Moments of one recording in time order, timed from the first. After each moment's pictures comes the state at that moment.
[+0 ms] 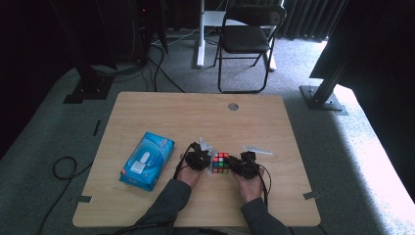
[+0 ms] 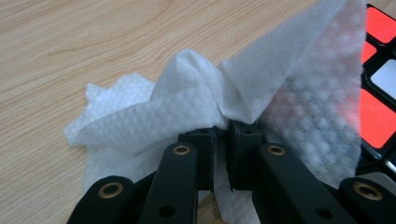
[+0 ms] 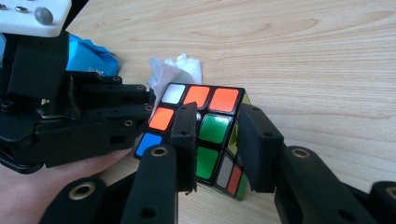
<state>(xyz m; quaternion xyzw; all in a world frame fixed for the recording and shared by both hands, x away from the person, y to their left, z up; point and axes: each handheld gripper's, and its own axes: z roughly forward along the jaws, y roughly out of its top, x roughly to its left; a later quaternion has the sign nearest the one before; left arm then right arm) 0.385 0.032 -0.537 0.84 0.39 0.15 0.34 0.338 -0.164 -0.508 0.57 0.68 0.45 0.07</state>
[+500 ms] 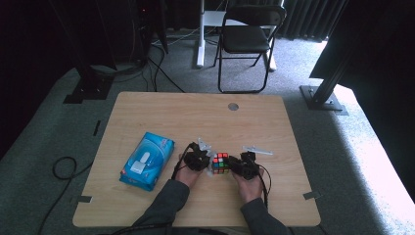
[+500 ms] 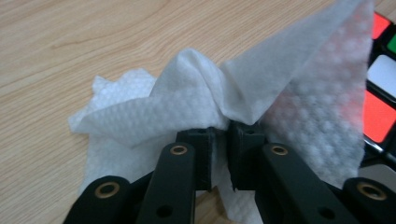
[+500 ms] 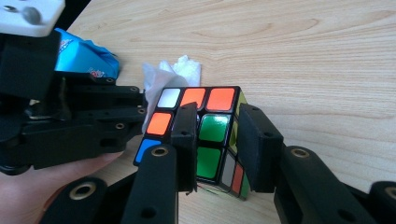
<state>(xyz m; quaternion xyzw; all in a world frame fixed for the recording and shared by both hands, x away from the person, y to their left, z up) 0.382 0.039 -0.531 0.84 0.39 0.14 0.34 0.338 -0.163 -0.509 0.57 0.68 0.45 0.07</state>
